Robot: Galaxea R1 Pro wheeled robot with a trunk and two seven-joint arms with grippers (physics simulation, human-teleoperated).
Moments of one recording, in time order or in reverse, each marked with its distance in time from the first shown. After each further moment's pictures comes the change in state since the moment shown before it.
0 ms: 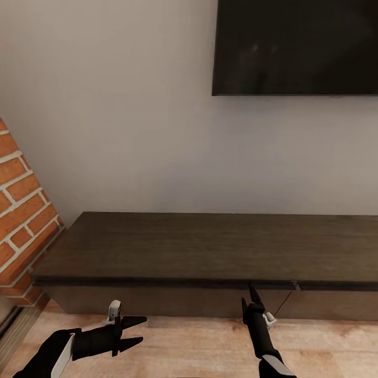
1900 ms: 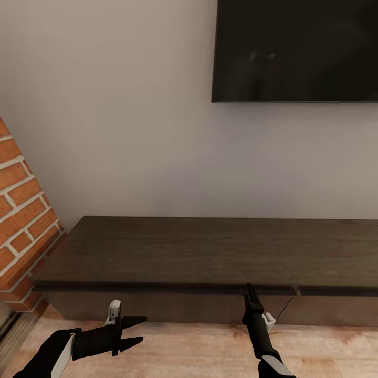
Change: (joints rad) left arm 0.000 -0.001 0.001 0.000 0.000 0.000 -0.001; right arm 0.000 0.002 0.000 0.001 0.002 0.000 -0.006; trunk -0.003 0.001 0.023
